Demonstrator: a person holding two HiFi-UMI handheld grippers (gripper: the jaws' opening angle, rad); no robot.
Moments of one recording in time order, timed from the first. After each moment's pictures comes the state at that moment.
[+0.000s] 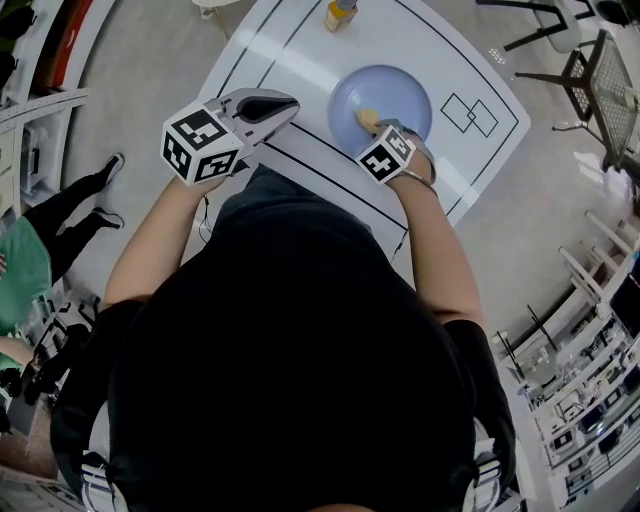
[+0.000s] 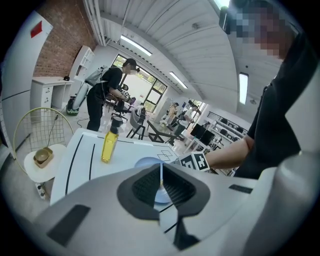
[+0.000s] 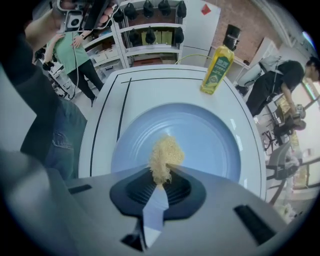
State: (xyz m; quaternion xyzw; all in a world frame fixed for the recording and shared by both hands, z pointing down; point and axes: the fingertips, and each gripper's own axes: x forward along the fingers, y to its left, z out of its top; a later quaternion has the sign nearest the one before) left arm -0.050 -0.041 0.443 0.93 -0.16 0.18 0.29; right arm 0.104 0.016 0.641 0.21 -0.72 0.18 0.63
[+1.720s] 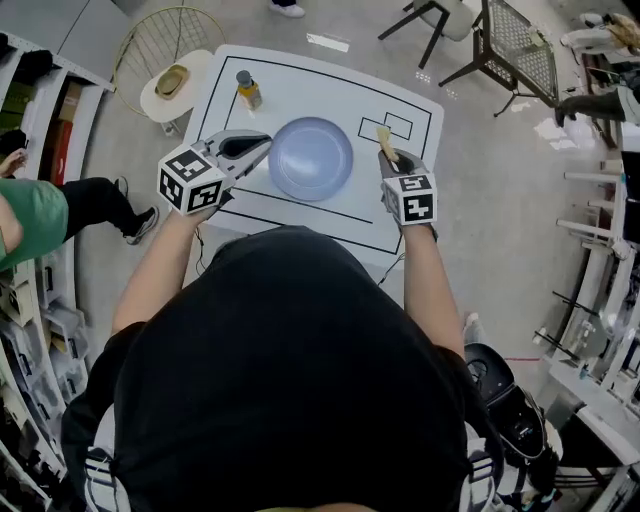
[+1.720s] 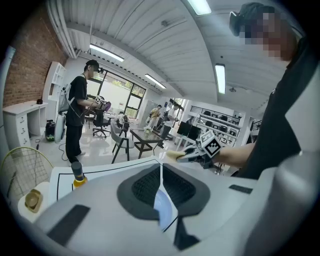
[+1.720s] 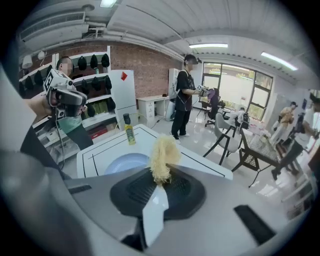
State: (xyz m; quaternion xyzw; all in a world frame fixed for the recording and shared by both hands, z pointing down) left arm 0.047 -0.035 0.341 0.96 -0.09 0.17 0.18; right arm 0.270 0.022 0.432 0.58 -0.71 0.24 0.32
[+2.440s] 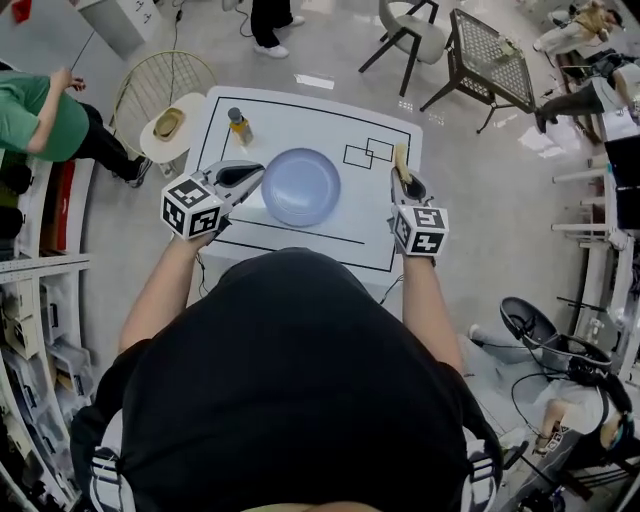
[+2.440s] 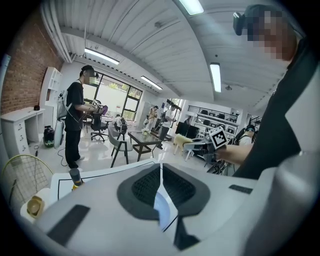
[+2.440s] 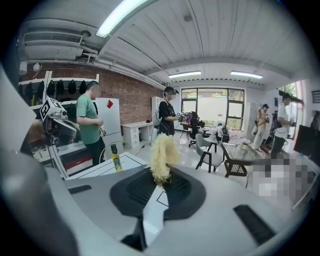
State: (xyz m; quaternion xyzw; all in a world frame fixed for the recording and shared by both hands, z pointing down) left arm 0.050 -0.022 0.324 0.97 -0.08 0.17 0.16; right arm 0.316 0.050 0.346 0.69 -0.68 0.16 0.18
